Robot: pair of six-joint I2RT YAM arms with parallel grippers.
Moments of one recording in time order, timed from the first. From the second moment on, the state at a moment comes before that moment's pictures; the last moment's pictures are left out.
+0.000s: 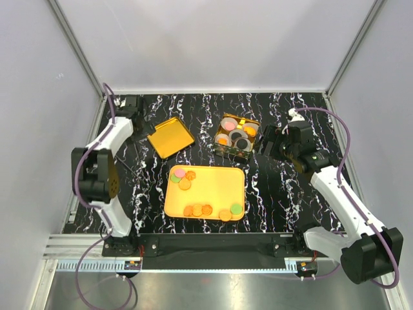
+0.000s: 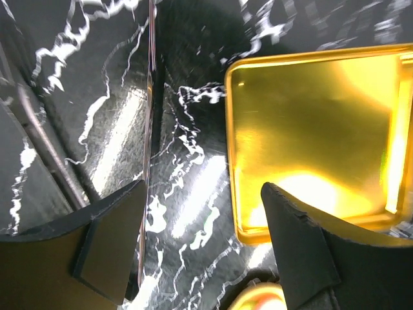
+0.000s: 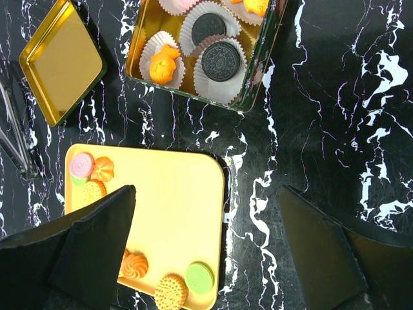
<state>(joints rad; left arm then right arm) -0.07 1.75 1.37 -0.61 -0.25 -0.53 0.29 1.09 0.94 -0.48 -0.07 0.51</state>
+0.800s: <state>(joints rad) -0.09 2.03 1.45 -0.59 -0.21 -0.58 0.29 1.10 0.94 -0.50 -0.07 0.51</state>
